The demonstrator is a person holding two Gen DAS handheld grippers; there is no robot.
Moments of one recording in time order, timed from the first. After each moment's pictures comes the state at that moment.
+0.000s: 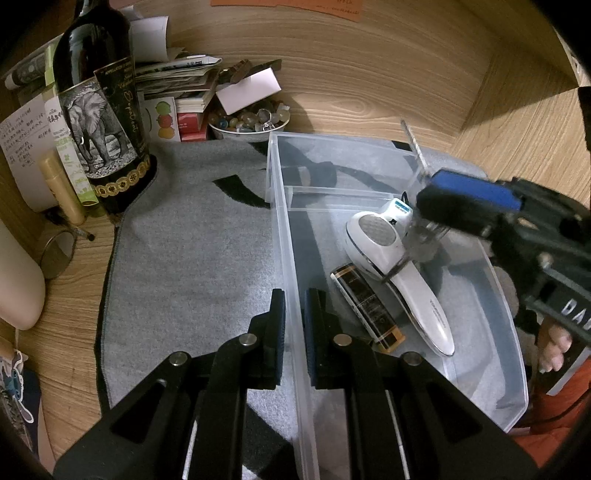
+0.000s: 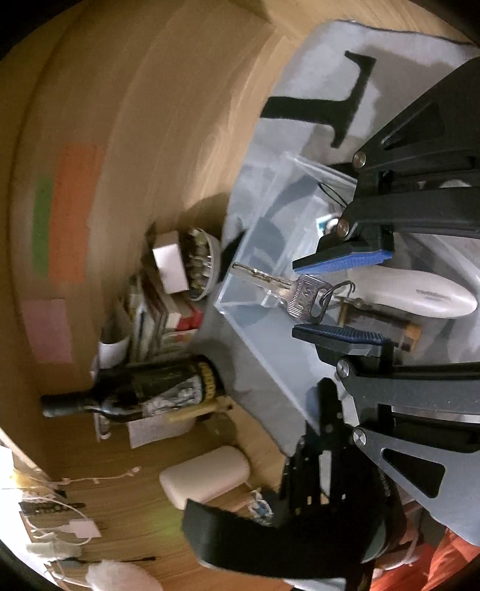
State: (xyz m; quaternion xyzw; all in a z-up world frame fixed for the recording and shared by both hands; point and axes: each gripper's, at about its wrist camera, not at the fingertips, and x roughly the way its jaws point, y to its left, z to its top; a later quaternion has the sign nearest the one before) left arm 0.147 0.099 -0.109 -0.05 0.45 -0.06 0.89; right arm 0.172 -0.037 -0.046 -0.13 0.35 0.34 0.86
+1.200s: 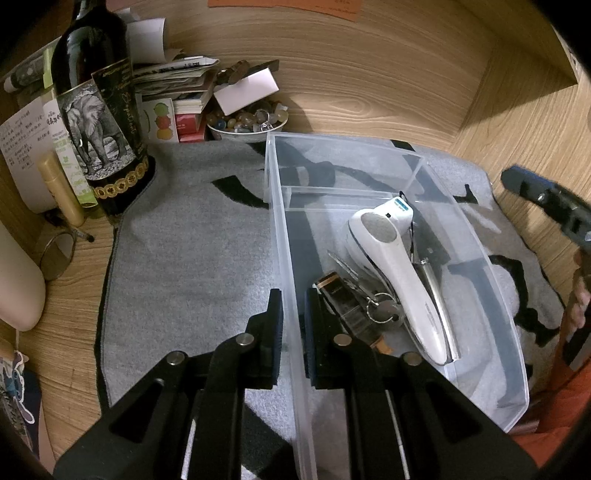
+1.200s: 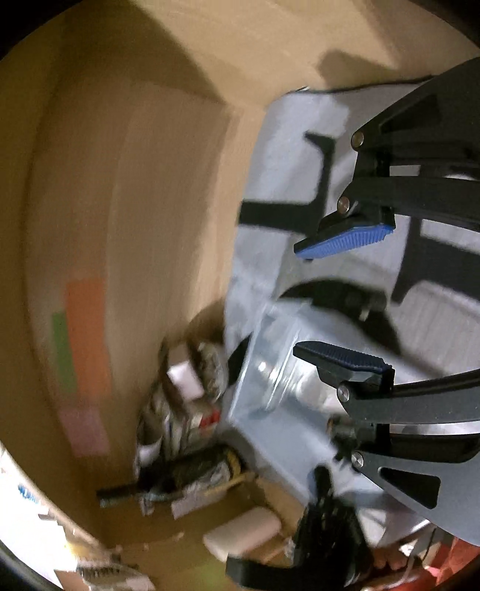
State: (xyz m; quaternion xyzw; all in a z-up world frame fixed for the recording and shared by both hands) left arm 0.150 0.096 -0.109 -0.05 0.45 -0.06 0.89; right arm 0.183 -0.145 -0.033 -0.08 0.36 0.20 0.91
